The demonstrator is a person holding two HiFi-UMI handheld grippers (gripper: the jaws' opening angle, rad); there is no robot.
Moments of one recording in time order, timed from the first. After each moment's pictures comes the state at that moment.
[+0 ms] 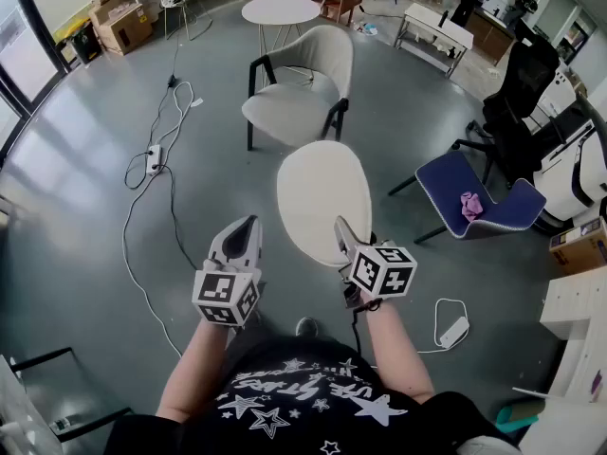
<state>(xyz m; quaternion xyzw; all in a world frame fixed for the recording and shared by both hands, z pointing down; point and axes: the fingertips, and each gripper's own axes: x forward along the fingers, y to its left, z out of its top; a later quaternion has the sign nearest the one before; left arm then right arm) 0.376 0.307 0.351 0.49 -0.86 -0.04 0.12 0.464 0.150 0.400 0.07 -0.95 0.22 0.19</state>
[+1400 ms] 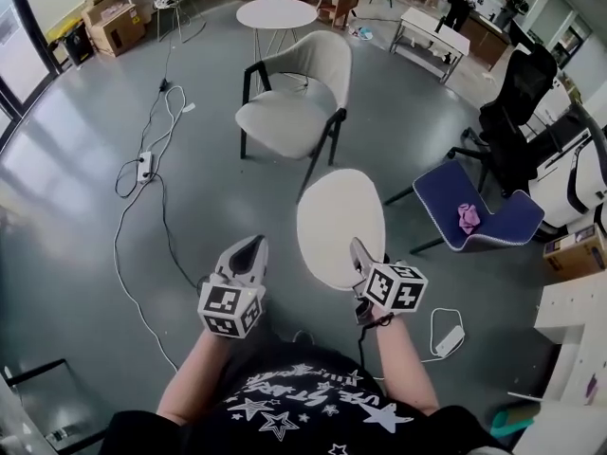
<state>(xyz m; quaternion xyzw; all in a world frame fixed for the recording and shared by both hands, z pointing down) 0.356 0.282 0.398 0.52 -0.83 -0.04 0.16 0.472 0.107 0.441 0.13 -0.93 0.25 0.23</state>
